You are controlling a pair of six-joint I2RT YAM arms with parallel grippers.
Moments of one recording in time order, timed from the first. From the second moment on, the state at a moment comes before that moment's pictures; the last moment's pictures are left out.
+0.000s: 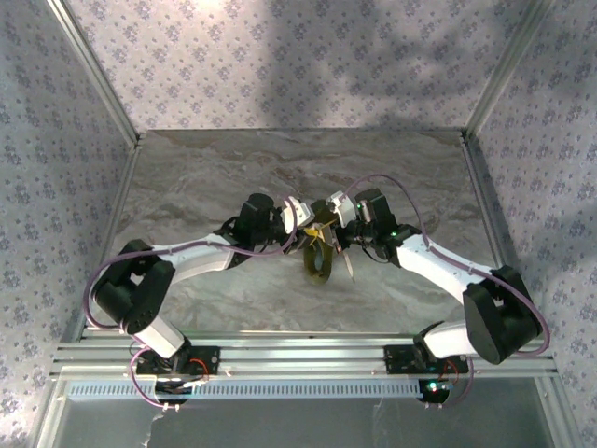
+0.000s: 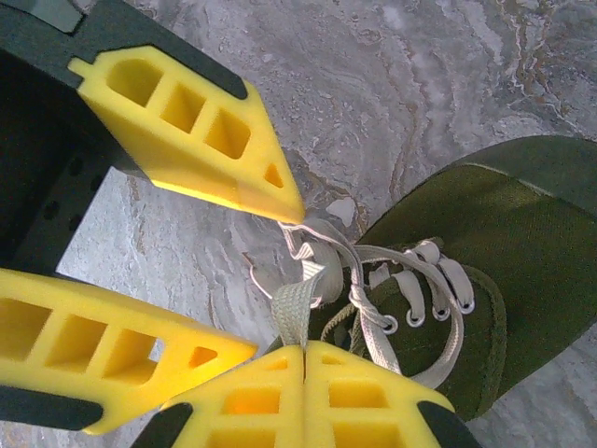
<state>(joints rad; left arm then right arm) -0.70 1.59 0.81 0.32 0.40 0.23 0.52 1.37 0.78 -0.09 -0.41 0.07</state>
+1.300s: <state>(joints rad) -0.66 1.62 0.80 0.30 0.49 0.23 0.45 1.34 0.76 -0.08 -0.40 0.13</state>
